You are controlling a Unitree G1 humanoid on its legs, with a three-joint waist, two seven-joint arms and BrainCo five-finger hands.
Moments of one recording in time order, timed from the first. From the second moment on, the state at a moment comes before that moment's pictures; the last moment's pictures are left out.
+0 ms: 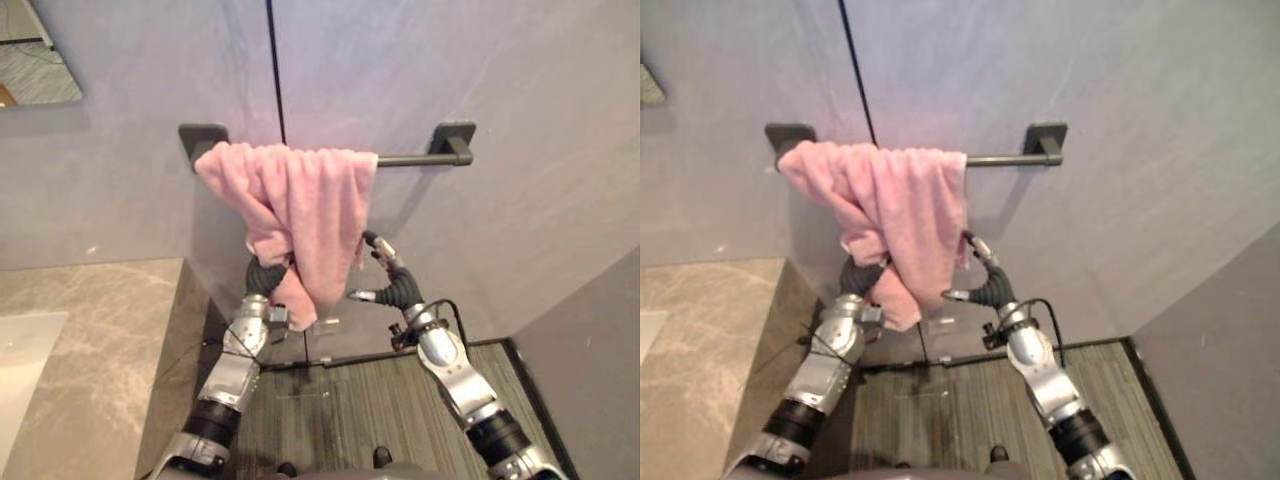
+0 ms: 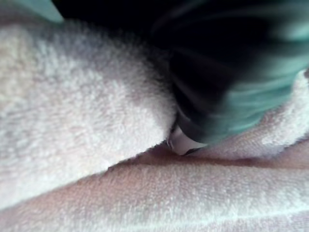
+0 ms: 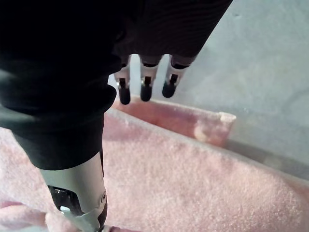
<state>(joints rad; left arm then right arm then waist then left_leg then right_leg) -0.20 0.18 -0.21 0.26 -0.23 -0.23 0.21 -0.18 -0.23 0.36 0.15 -0.01 -0.19 -0.10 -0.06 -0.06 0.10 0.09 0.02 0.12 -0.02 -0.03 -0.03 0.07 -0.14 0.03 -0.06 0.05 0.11</state>
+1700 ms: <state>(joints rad) -0.18 0.12 -0.23 0.15 -0.27 -0.23 0.21 -0.19 -0.09 0.17 0.16 -0.01 -0.16 -0.21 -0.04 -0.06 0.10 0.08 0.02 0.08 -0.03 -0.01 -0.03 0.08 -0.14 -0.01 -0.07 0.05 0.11</state>
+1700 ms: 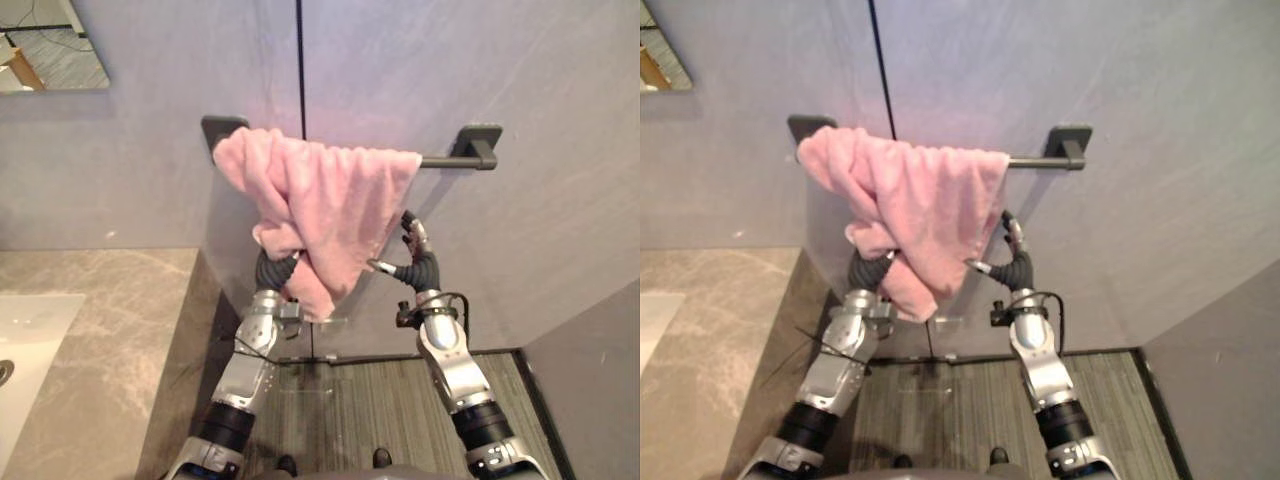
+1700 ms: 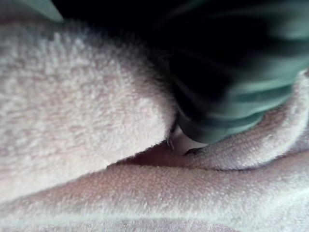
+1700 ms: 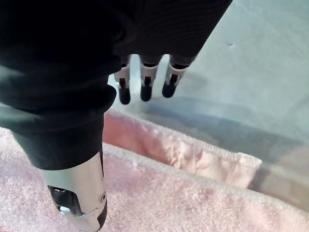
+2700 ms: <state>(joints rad) -0.22 0.12 -0.27 0.12 -0.31 -0.23 0.20 -0.37 -0.12 0.22 0.41 0.13 -0.13 -0.19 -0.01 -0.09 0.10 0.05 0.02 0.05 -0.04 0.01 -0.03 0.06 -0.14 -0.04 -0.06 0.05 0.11</state>
